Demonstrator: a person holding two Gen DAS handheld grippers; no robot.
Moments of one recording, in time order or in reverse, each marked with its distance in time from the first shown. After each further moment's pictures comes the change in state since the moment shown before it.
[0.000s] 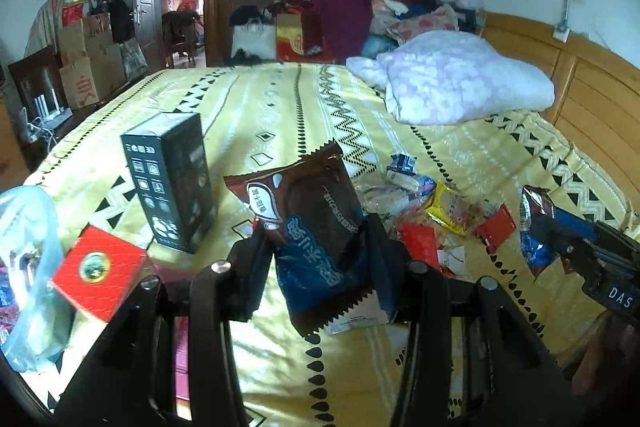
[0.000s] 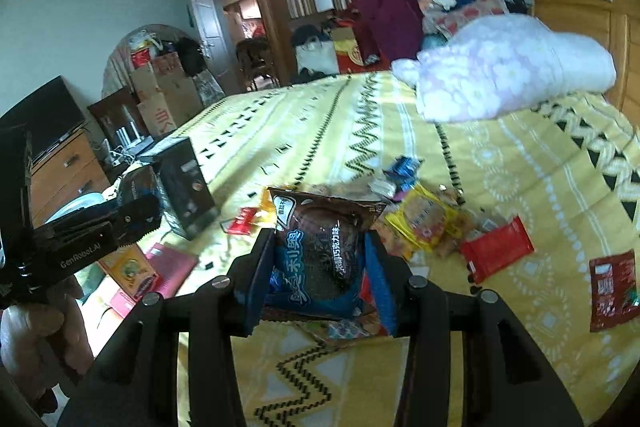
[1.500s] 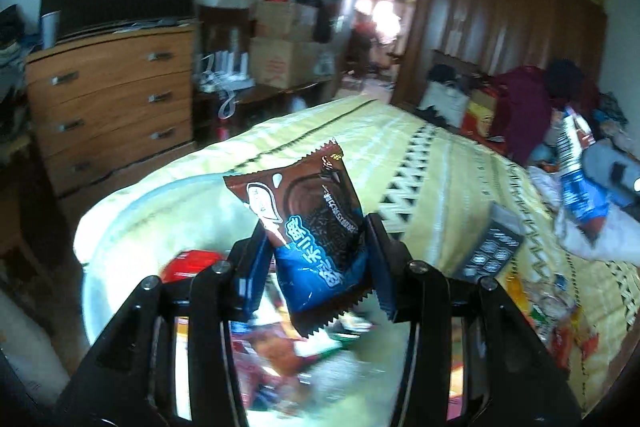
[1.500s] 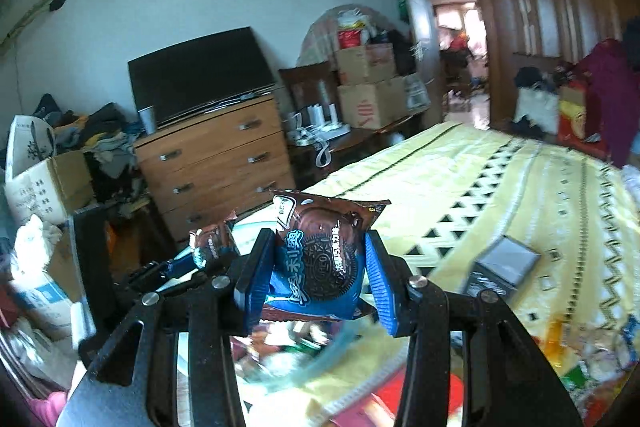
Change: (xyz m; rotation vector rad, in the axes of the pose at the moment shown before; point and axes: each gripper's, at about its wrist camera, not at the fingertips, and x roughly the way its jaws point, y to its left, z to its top) left arm -0.113 0.325 -0.015 -0.440 -0.136 0.459; right arm 0.089 0.427 0.107 -0.344 0.042 0.619
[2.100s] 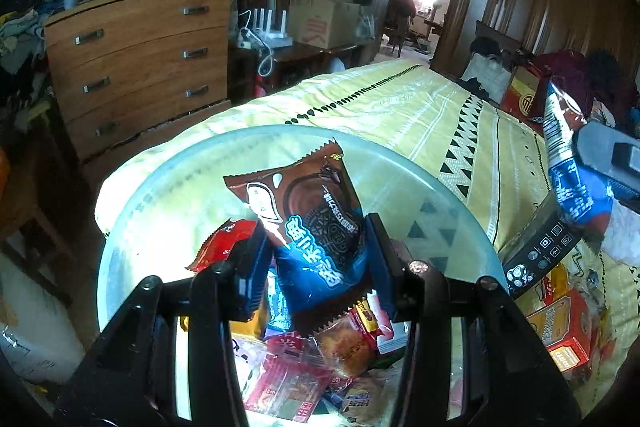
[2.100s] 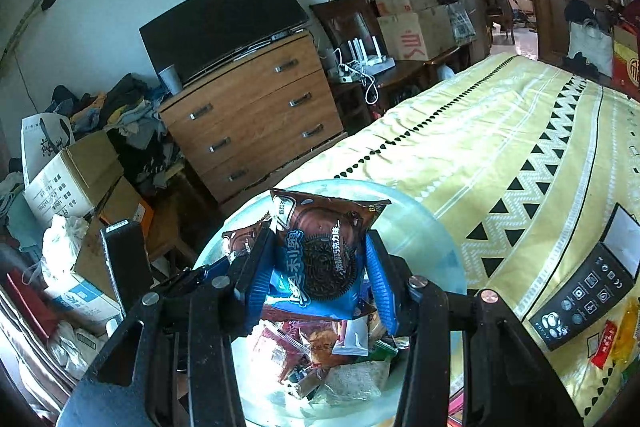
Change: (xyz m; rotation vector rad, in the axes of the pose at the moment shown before) left arm 0.039 0.048 -0.014 -0.044 0.131 0.095; right arm 0.128 0.022 -0.010 0.060 0.220 0.148
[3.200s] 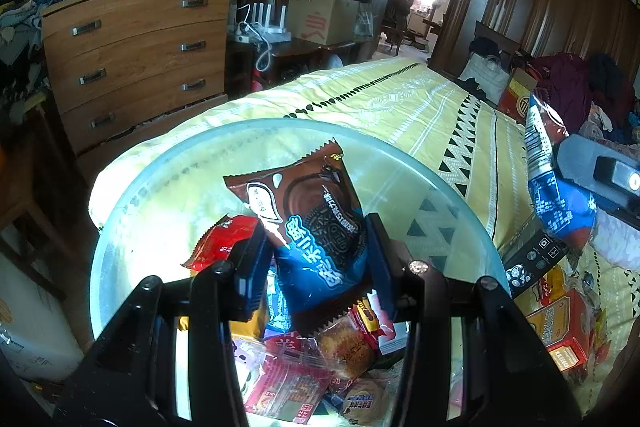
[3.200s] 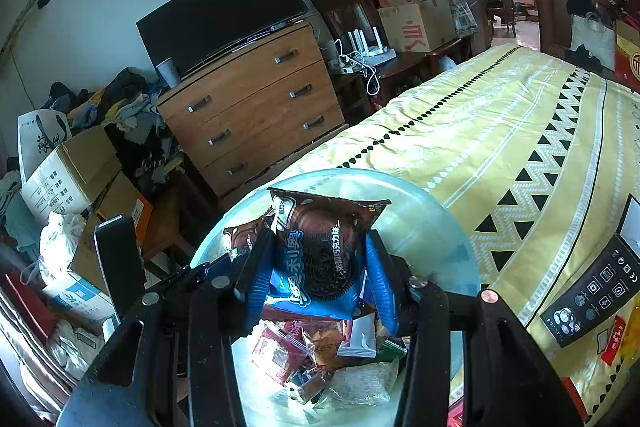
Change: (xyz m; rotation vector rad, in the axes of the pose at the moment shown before) left arm 0.005 0.009 -0.001 -0.012 0.011 -0.017; right arm 0.012 0.005 -0.006 0.003 0.019 0.001
